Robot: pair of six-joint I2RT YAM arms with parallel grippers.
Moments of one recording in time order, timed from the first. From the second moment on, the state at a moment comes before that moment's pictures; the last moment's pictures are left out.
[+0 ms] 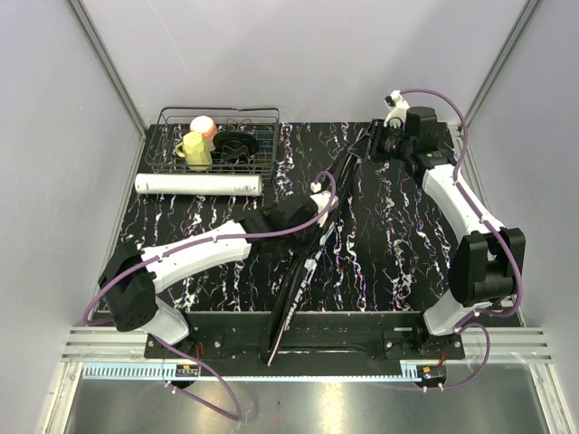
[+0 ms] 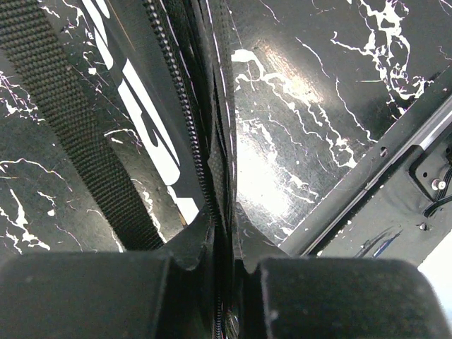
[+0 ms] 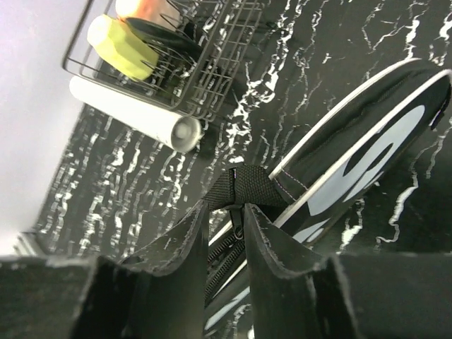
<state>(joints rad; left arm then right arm) -0.98 1.51 1.19 -0.48 0.03 -0.30 0.16 1.62 1.39 -0.17 -0.55 0.39</state>
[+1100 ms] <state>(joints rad) -0.98 1.51 1.20 -0.50 0.03 -0.28 0.42 1.69 1.54 -0.44 0.05 -0.20</state>
